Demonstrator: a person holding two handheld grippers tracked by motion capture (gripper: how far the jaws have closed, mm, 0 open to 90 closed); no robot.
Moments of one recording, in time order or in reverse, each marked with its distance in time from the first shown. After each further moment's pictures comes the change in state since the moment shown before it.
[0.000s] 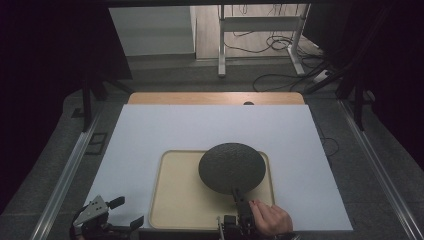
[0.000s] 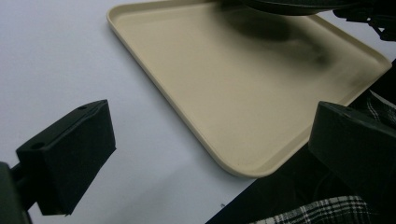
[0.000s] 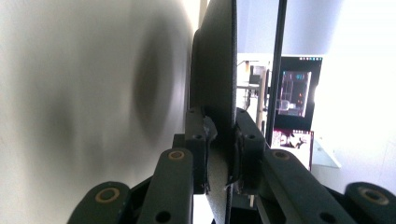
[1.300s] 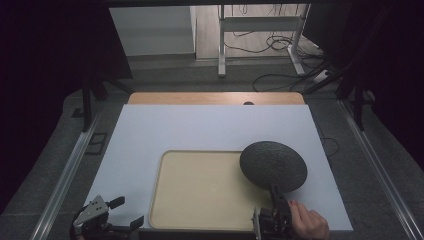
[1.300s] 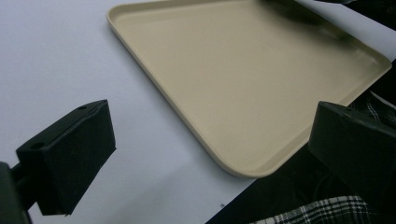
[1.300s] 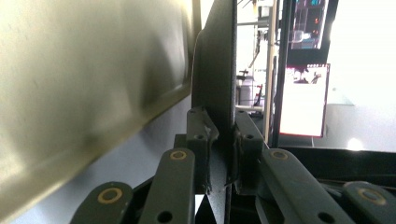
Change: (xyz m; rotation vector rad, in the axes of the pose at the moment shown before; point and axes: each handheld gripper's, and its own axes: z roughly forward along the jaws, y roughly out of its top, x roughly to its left) left arm 0.000 0.000 0.000 0.000 -0.001 0.000; right arm 0.000 -0.081 -0.015 0.227 0.009 0.110
